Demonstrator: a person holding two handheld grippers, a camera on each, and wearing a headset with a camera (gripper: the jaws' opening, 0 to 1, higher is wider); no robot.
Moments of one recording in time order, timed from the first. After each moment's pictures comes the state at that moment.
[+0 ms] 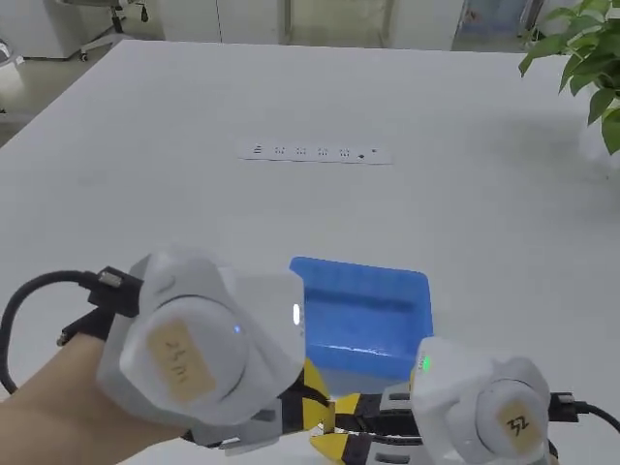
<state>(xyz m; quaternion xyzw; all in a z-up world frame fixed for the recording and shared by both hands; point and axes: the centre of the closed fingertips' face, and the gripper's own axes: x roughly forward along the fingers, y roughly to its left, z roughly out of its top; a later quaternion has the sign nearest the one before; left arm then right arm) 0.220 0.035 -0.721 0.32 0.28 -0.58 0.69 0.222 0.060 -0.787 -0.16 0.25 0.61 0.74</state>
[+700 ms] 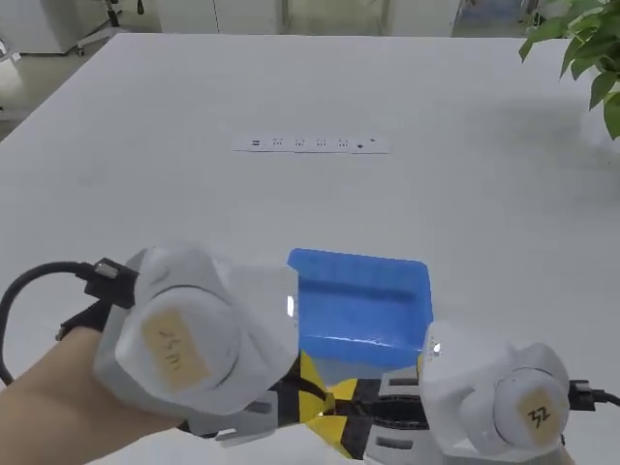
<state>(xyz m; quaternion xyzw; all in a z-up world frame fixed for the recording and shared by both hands) 0.225 0.041 -0.723 0.30 0.29 -0.57 0.70 0.227 0.062 -0.769 -0.14 0.23 0.61 0.75</state>
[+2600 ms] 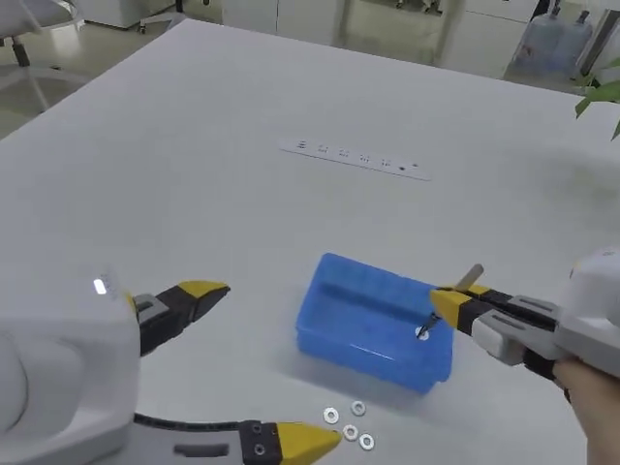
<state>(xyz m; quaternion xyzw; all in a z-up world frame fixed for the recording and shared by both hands) 0.229 0.095 -0.677 0.00 0.18 -0.35 0.92 0.360 -0.020 -0.725 -0.03 0.23 0.42 0.88</state>
